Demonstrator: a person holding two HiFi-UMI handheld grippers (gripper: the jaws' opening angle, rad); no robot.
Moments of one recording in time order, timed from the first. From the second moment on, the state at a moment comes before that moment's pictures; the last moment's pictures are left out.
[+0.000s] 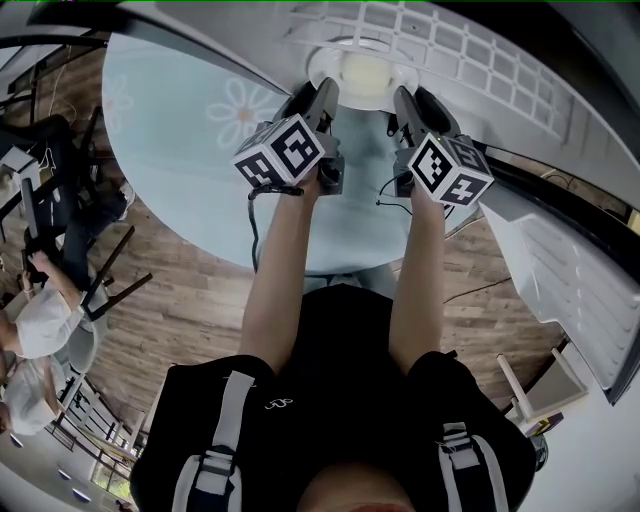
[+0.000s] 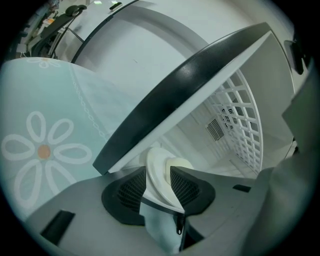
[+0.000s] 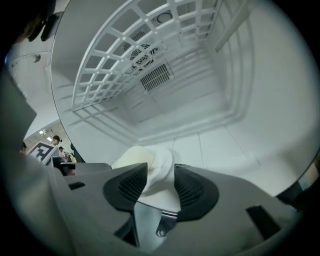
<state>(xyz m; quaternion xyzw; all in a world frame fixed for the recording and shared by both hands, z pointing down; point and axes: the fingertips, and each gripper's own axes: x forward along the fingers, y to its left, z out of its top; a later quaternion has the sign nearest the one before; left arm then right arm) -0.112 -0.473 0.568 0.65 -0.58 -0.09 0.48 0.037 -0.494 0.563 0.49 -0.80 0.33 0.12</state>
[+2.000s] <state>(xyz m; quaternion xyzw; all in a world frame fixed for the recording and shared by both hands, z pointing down) -0.053 -0.382 0.458 0.70 -0.58 -0.10 0.40 0.095 -0.418 0.457 0.51 -0.78 0.38 -0.03</state>
